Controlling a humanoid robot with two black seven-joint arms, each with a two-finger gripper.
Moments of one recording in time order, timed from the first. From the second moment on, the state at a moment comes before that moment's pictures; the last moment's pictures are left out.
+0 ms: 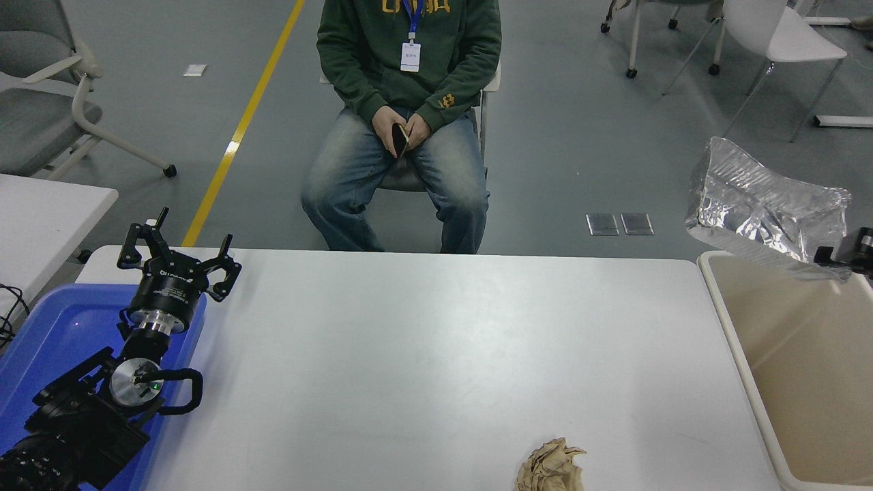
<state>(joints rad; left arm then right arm) -0.55 0.33 -0.83 -0.44 -0.19 -0.66 -0.48 1.44 -1.31 -0.39 1.28 -0.89 0.33 0.31</state>
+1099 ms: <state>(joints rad) -0.55 0.33 -0.83 -0.44 -0.19 -0.66 -0.48 1.37 -1.19 -0.36 0.78 -0.81 0.29 0.31</state>
